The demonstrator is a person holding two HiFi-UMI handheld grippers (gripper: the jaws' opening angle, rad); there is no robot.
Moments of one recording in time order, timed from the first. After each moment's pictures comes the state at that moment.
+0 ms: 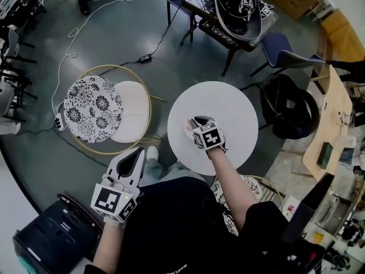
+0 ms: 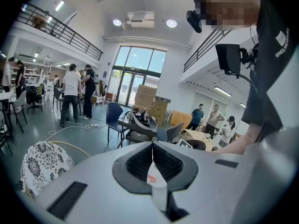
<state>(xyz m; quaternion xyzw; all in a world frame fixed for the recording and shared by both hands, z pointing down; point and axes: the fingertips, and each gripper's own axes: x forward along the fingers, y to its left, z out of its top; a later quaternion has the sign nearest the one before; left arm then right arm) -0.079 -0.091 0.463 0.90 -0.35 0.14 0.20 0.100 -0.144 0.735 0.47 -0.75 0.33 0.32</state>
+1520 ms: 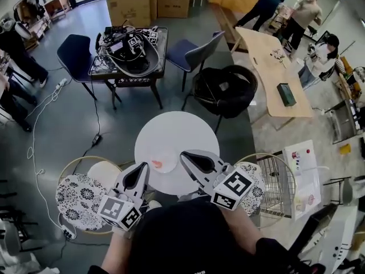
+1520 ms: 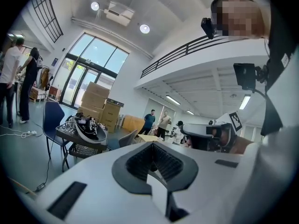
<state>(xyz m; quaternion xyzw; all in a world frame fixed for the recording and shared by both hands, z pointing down) 0.070 -0.095 0.401 0.98 -0.04 0.07 0.17 0.153 -0.025 0.362 0.67 -0.73 0.14 -0.08</state>
